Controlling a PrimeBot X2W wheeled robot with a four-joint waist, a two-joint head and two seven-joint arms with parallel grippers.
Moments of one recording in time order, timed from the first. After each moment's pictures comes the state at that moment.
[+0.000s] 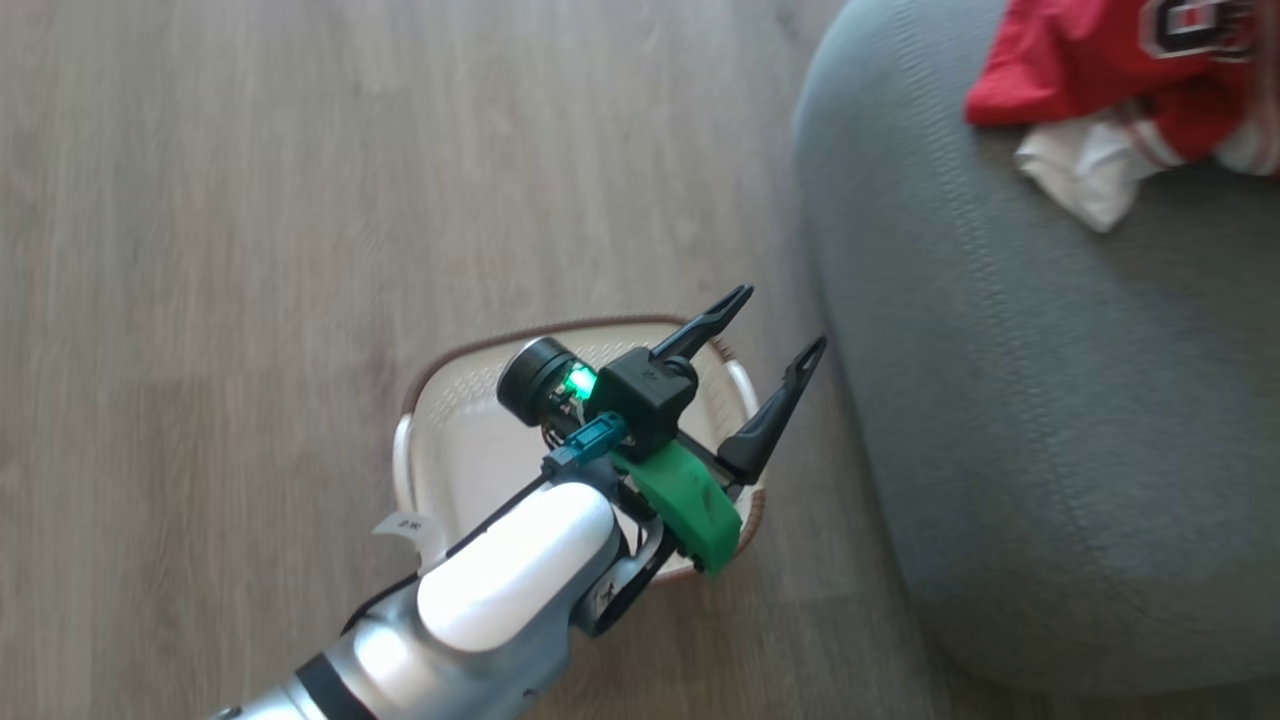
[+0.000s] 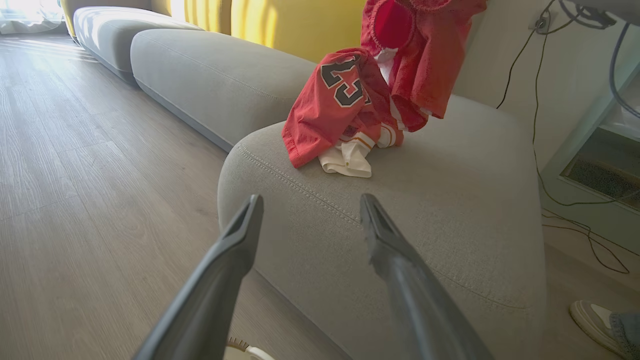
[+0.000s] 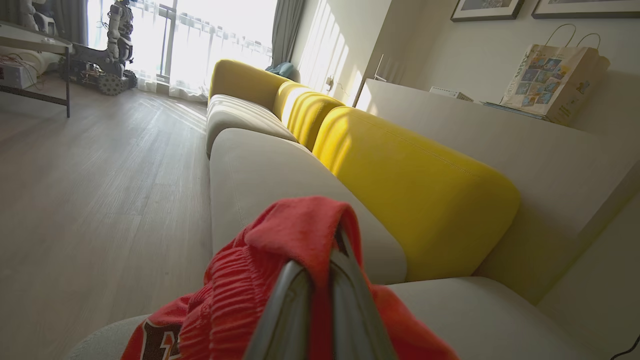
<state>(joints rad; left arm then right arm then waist) -0.77 0.08 -1.05 0.39 -0.57 0.11 -0.16 -1.07 -0.46 -0.26 0.77 -0.12 0.13 -0.10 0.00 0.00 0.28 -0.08</state>
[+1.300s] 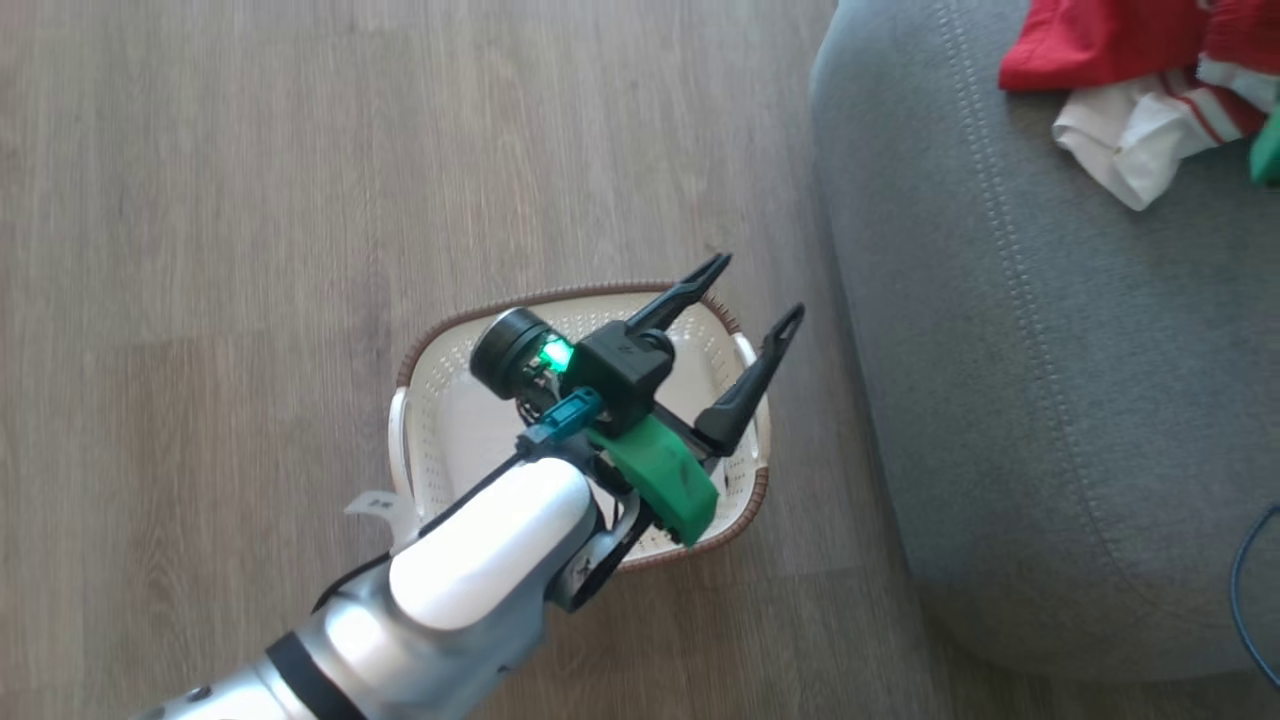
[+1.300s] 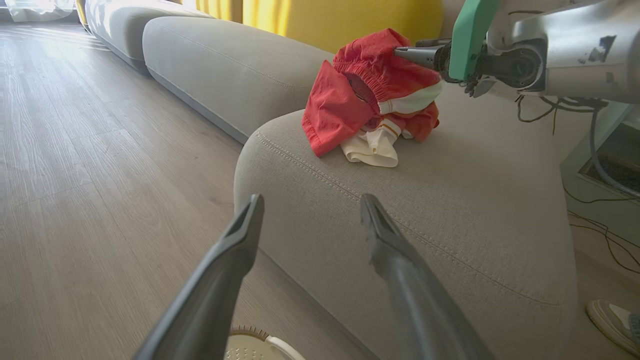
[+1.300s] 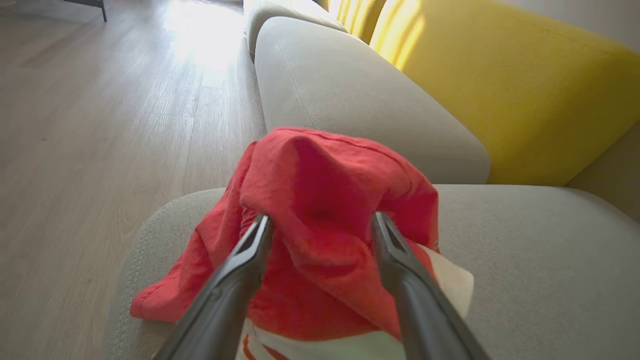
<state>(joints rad) -0.82 0.12 -1.06 0.36 -0.58 0.13 -0.15 -1.09 -0.30 -0.46 1.16 -0.39 0.13 -0.25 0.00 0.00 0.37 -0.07</state>
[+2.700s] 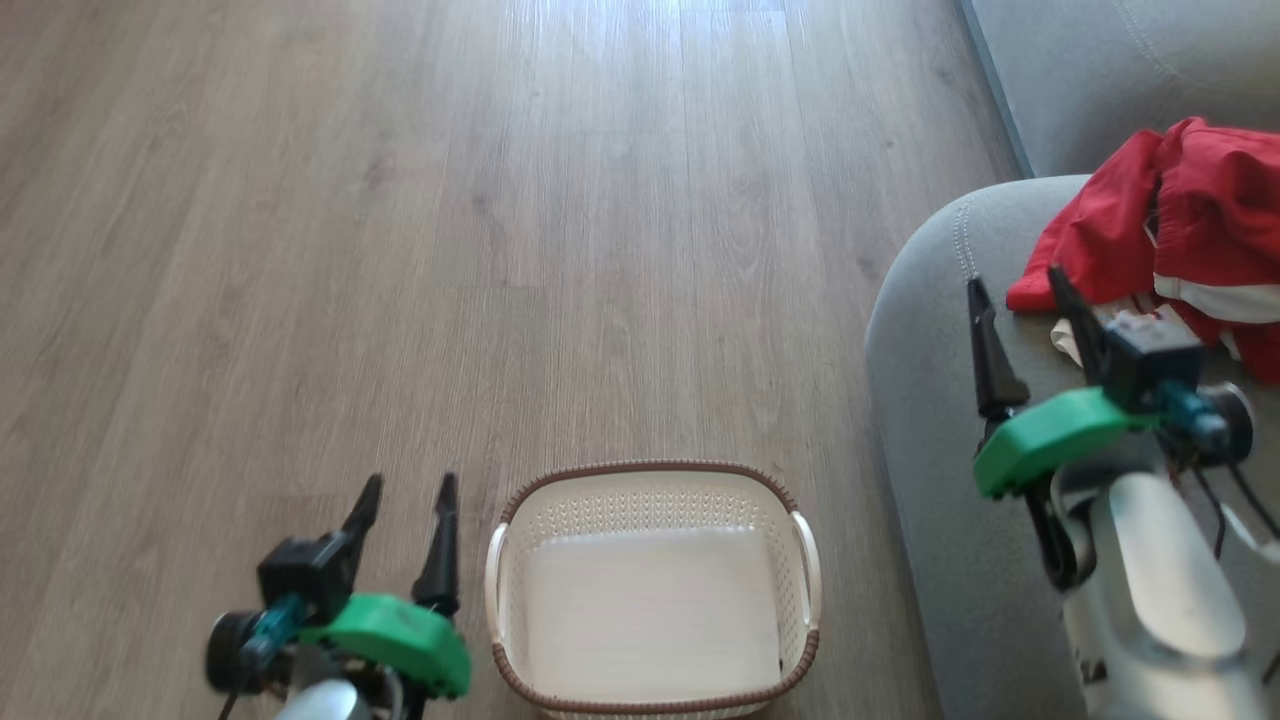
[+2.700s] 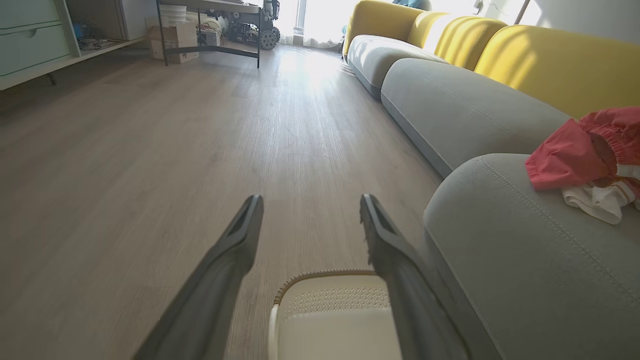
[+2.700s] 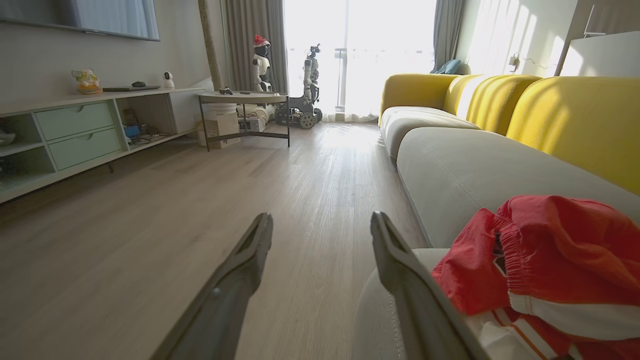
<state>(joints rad) -0.28 0.32 -0.70 0.32 -0.72 0.32 -0.25 -0.37 -0.07 -0.05 0.50 0.06 0.13 -0.24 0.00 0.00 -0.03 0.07</state>
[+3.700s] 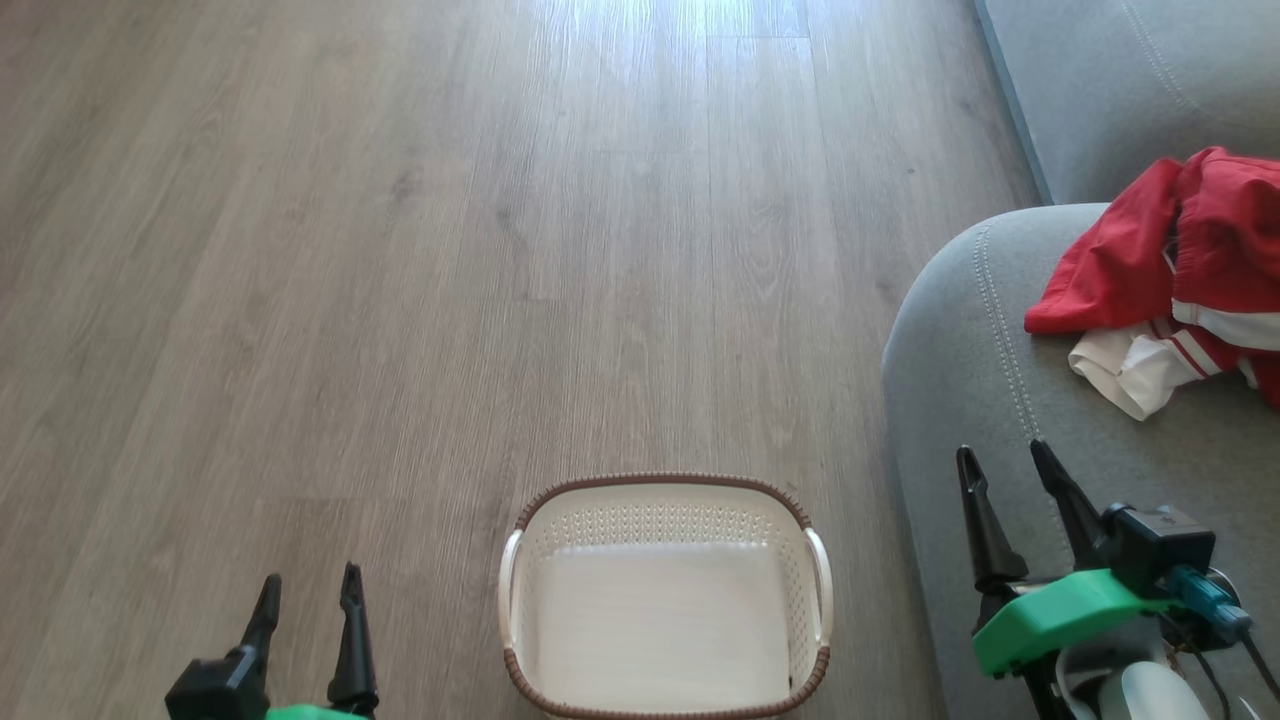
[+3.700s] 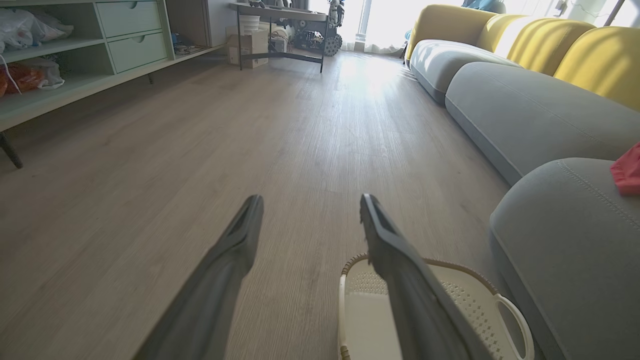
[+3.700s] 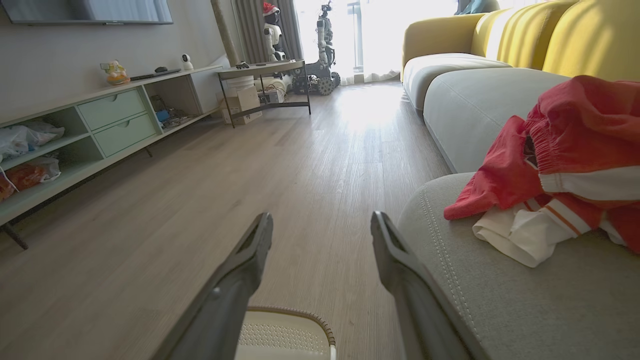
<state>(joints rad) 0.01 0.33 -0.46 0.17 -0.58 0.35 -0.25 0.01 -0.05 -0.02 0.20 0.20 0.13 -0.18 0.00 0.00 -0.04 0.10</state>
